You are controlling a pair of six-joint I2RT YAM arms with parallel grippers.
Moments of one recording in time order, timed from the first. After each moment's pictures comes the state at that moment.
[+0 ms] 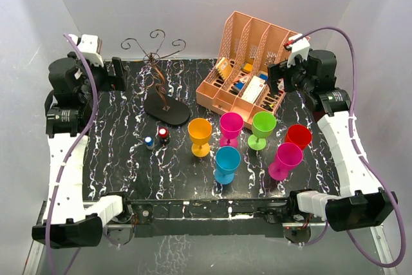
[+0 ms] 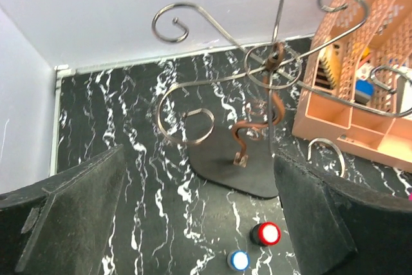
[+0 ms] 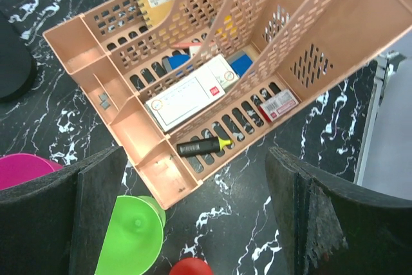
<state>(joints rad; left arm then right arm) 0.05 1.05 1.37 -0.55 0.22 0.06 0.10 1.19 1.34 -0.55 -0.18 -0.21</state>
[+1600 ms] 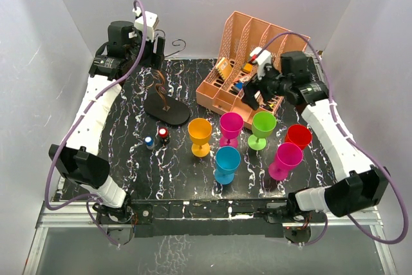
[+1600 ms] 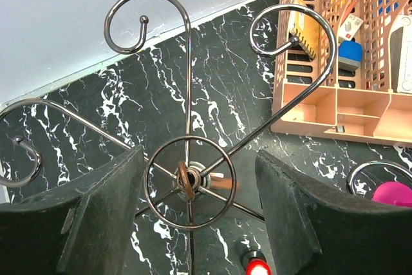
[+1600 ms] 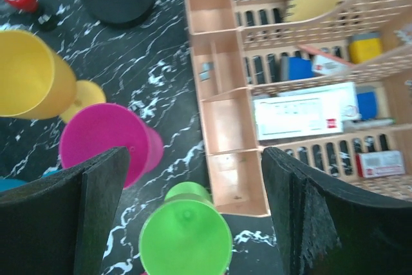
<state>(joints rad) -0.25 1.60 1.82 -0.66 0.12 0.15 0.23 1.31 1.40 -0.66 -0.47 -0.39</state>
